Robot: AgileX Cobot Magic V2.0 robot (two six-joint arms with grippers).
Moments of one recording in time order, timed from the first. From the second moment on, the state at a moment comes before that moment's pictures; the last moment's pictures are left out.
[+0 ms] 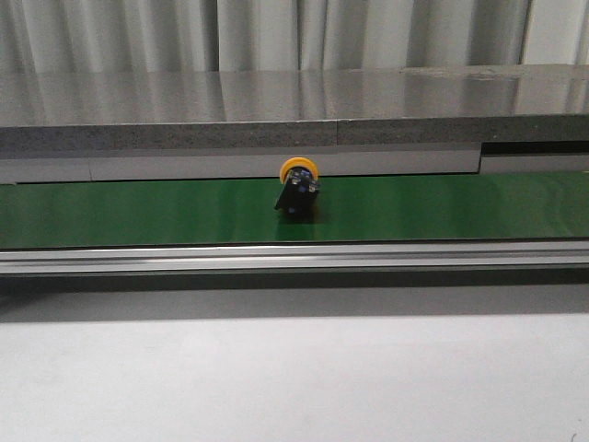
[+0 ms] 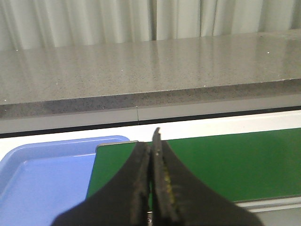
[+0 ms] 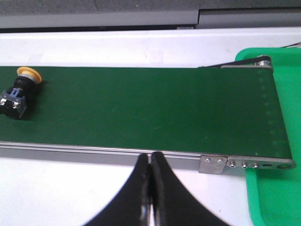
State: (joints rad) left arm -0.05 0.33 -0.25 -0.38 0.08 0.42; right arm 0.03 0.78 -0.73 0.16 0.61 -0.07
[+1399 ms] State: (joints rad) left arm -0.05 0.33 -0.25 -0.38 0.08 0.42; right arm 0.03 1.28 -0.91 0.51 0.61 -0.23
